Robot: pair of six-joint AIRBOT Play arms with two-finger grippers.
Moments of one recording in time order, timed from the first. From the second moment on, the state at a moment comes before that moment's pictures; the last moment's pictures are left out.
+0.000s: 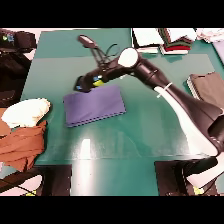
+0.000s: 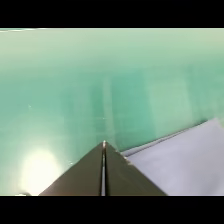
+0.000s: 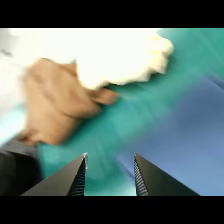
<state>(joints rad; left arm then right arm) -0.10 -1.21 1.69 1.42 -1.14 -1.57 0.63 -1.70 1.78 -0.74 1.04 1.23</state>
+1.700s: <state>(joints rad) -0.42 -1.20 1.69 1.38 -1.01 -1.58 -0.16 -1.67 1.74 -1.05 1.13 1.40</state>
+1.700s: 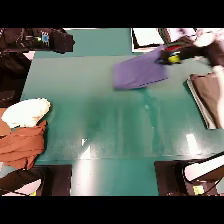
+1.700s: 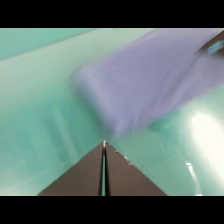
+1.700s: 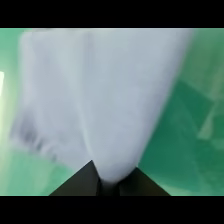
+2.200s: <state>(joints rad) -0.43 -1.20 1.69 1.37 -0.98 -1.62 -0.64 -1.60 1.74 -1.08 1.13 1.43</state>
